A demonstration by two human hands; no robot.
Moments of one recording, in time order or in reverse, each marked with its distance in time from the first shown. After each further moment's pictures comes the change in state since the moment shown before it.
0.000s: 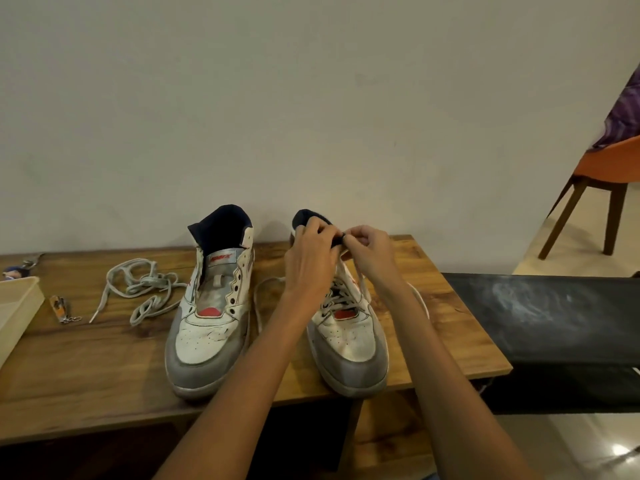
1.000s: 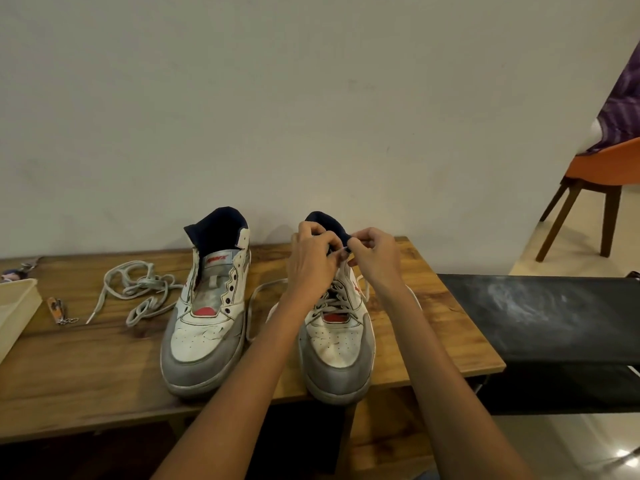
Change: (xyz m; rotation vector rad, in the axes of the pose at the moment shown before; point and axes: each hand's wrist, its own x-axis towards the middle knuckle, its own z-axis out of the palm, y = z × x) left_hand 0.001 0.000 0.016 -0.202 -0.038 -0.100; right_hand -0.011 0.003 -0.010 -0.034 0.114 0.013
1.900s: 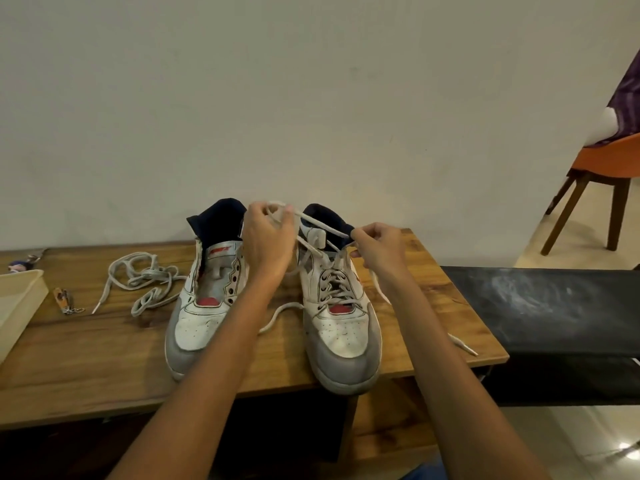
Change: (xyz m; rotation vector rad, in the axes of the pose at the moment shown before) left_hand 0.006 -0.014 -0.045 -0.343 0.353 -0.425; right_hand -0.001 -0.002 -0.004 0.084 -0.012 0.115
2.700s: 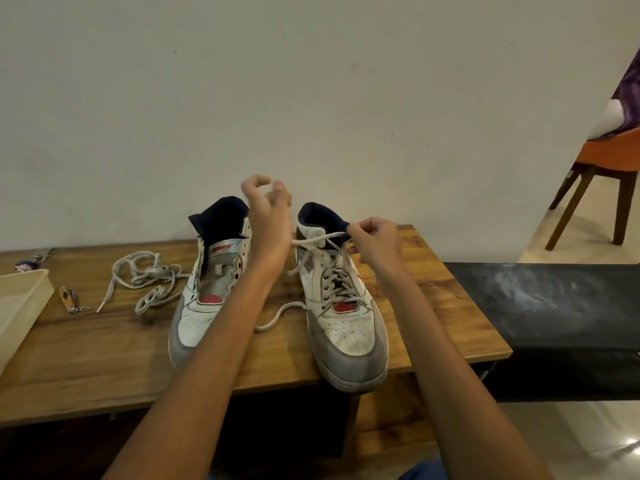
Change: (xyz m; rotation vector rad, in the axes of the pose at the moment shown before) left_hand -0.001 0.025 -0.009 -0.398 -0.135 0.083; right_hand -0.002 -0.002 0.006 -0.009 -0.010 -0.022
